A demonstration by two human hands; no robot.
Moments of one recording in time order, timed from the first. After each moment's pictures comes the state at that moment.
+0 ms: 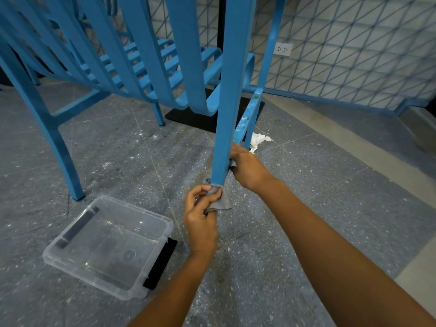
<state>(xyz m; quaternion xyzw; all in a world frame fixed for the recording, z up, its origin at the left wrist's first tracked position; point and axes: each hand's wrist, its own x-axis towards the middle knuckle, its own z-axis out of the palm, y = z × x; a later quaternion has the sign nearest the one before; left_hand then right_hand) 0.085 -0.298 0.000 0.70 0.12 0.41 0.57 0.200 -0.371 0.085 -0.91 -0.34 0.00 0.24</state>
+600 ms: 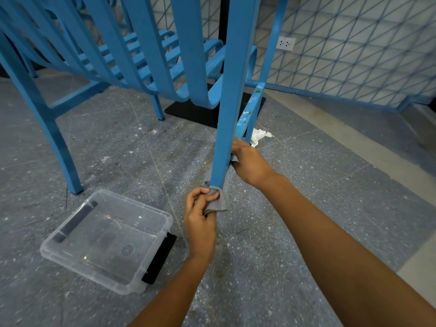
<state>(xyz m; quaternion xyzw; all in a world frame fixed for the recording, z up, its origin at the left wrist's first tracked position) 0.077 -0.301 -0.010 0.69 0.14 0.37 0.61 0.200 -0.371 0.085 -0.91 -0.35 -0.01 0.24</state>
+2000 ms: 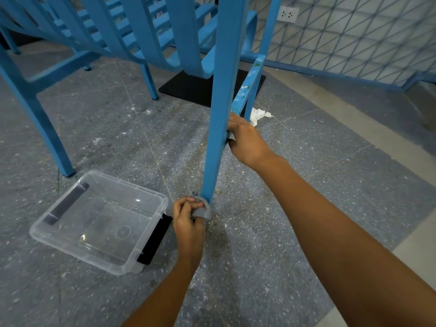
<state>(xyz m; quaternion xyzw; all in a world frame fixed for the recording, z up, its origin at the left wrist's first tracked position) 0.051 -0.298 -0.068 0.71 0.23 0.29 0.60 0.205 -0.369 0.071 -0.90 -0.34 -0.04 0.26</state>
